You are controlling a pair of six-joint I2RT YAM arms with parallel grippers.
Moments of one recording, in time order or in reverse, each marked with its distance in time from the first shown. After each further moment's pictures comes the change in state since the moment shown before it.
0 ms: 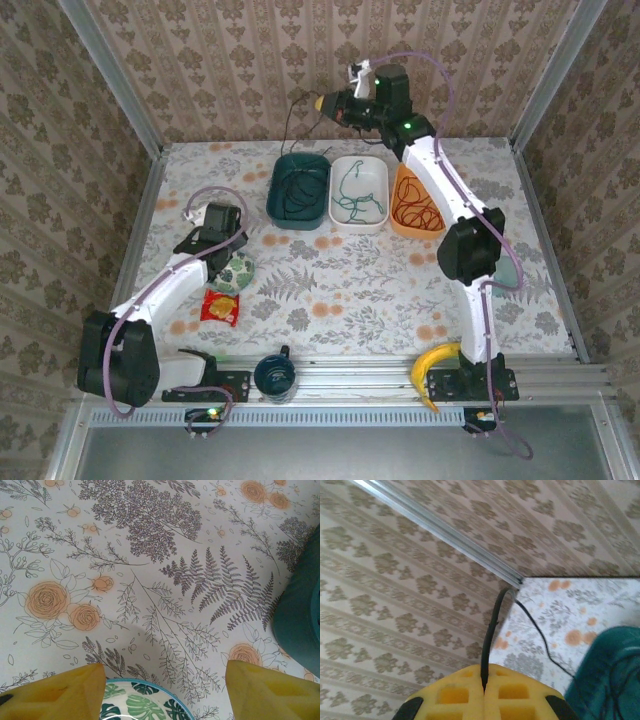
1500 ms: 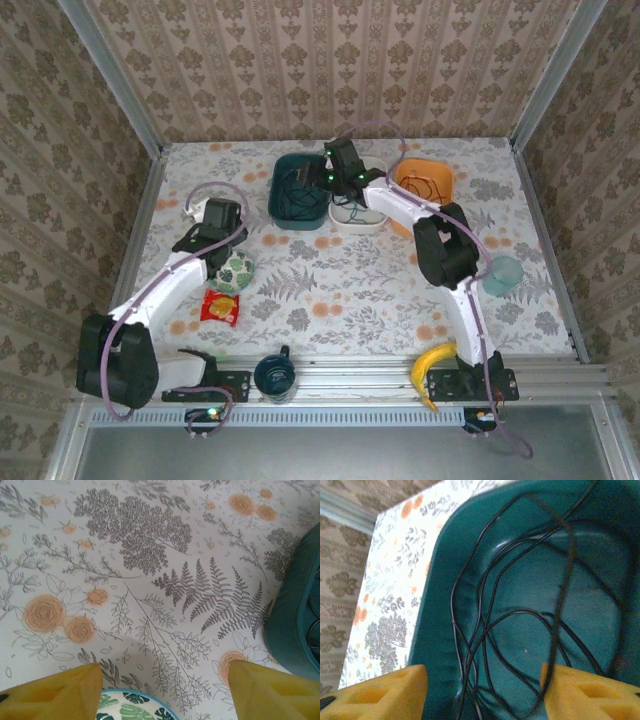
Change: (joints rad) left arm -0.013 -0.021 0.033 0.007 -0.050 0.042; right arm 0.164 -0.014 -0.444 0.098 0.472 -0.093
